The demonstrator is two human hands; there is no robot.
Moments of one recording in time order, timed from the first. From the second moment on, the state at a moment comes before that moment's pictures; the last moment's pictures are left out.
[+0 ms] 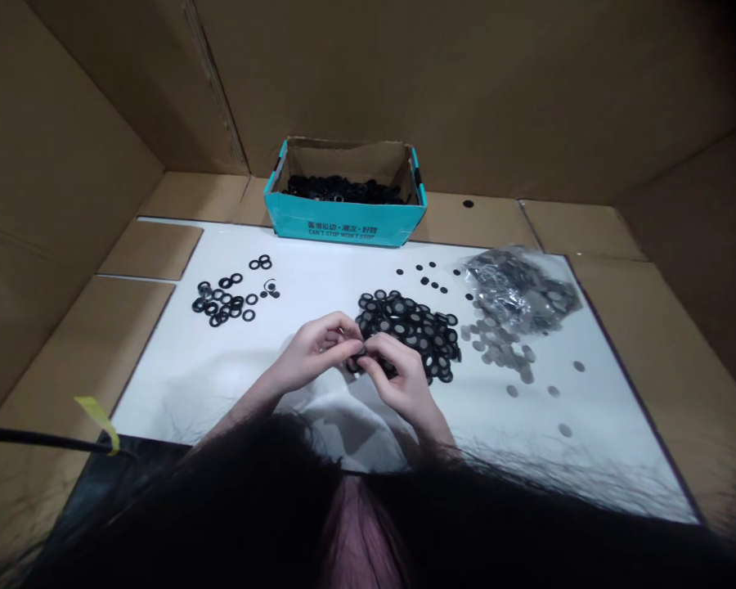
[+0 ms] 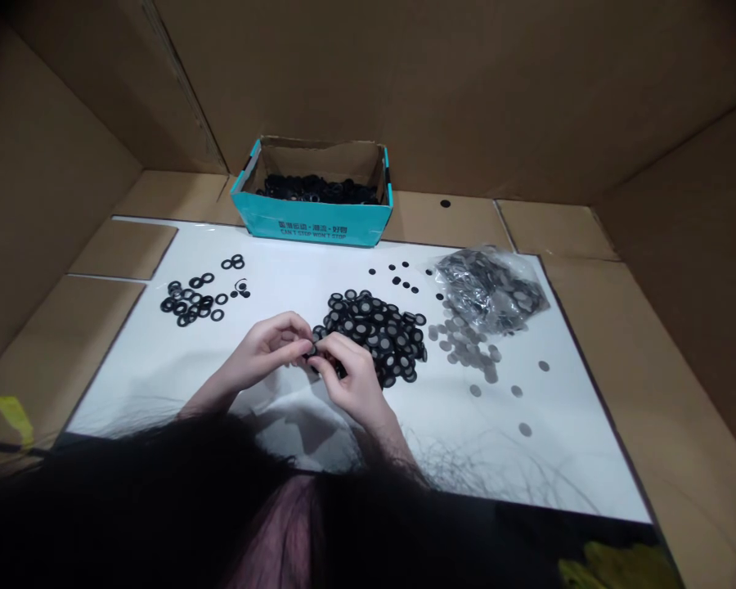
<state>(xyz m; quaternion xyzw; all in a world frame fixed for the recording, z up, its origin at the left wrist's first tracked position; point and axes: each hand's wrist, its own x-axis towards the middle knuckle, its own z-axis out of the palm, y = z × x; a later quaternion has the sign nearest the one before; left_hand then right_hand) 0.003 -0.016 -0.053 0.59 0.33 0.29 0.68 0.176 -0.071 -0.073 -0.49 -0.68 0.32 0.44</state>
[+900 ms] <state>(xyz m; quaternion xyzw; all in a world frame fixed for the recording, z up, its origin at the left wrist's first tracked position) 0.000 -0.013 -0.053 0.60 0.33 0.25 0.68 0.173 -0.072 -0.071 -0.50 -0.67 0.26 0.48</state>
